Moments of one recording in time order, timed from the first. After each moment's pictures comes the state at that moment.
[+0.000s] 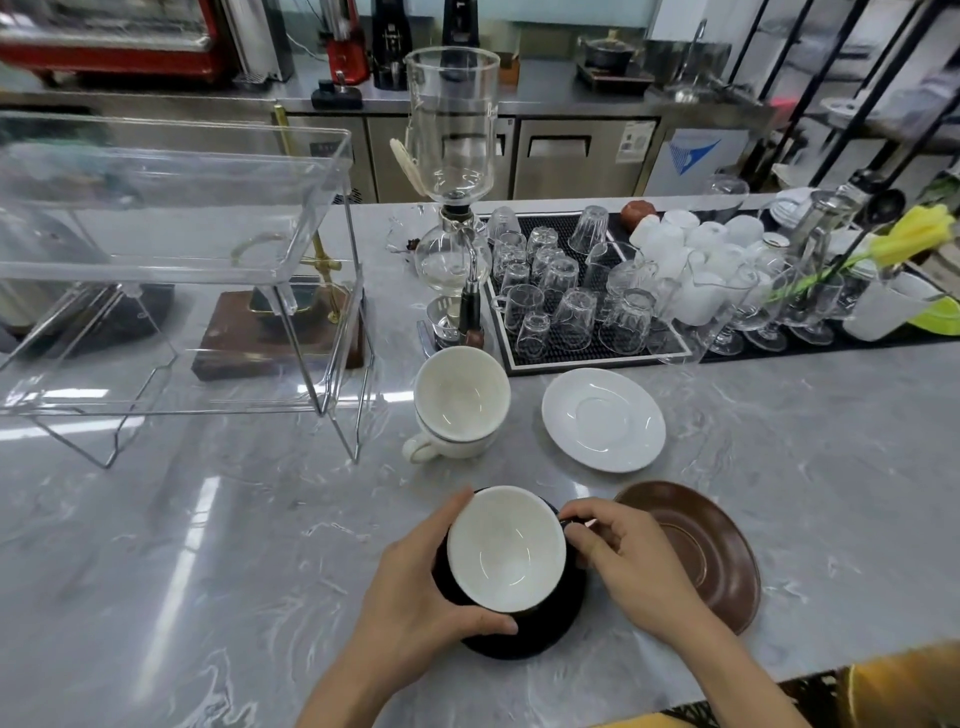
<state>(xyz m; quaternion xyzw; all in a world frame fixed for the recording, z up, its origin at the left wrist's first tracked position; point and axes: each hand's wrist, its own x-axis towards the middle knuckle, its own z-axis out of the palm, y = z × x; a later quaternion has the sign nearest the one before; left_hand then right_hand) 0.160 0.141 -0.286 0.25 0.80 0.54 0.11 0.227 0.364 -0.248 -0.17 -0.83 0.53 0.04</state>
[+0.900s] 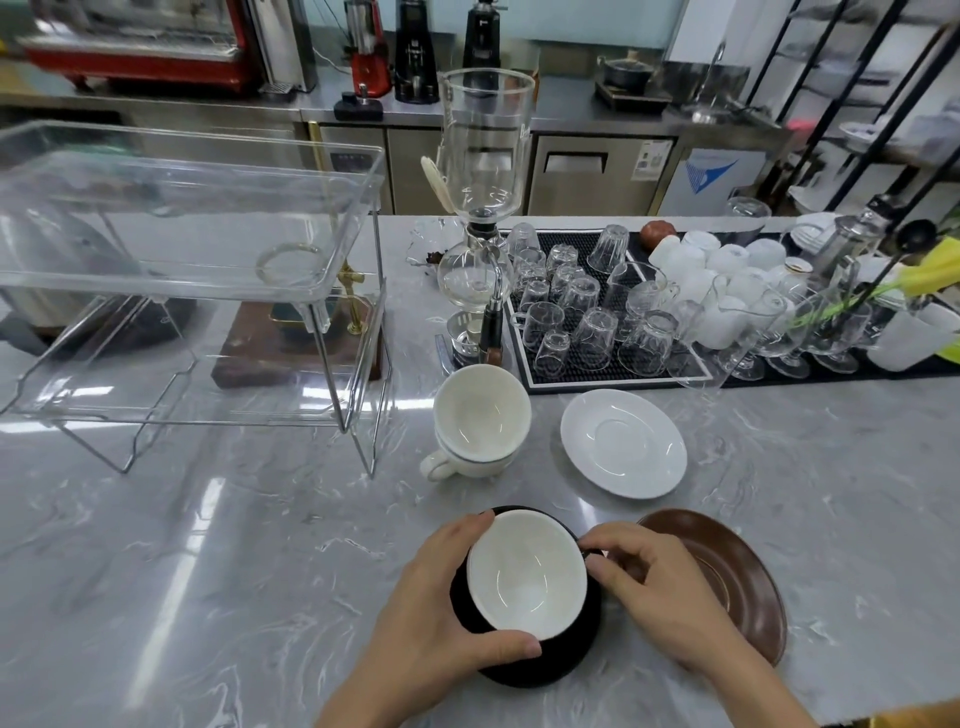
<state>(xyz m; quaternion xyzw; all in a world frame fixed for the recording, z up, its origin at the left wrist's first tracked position) 0.160 0.139 -0.277 0.24 0.81 0.52 0.13 0.225 0.377 -0.253 -0.15 -0.86 0.49 0.02</state>
